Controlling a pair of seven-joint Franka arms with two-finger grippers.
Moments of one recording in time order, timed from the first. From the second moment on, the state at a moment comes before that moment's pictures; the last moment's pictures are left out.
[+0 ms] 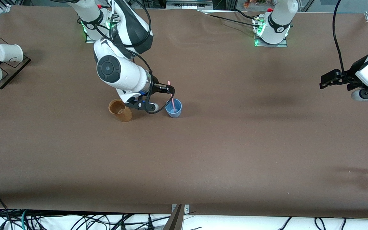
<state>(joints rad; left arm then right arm) 0.07 0.11 -0.08 -1.52 0.00 1.51 0.01 0.51 0.42 0.06 -1.52 0.29 1.88 0.65</state>
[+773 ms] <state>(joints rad) 0.06 0.11 -0.08 -1.52 0.00 1.51 0.01 0.32 0.20 -0.19 -1.52 0.09 1.62 0.09</state>
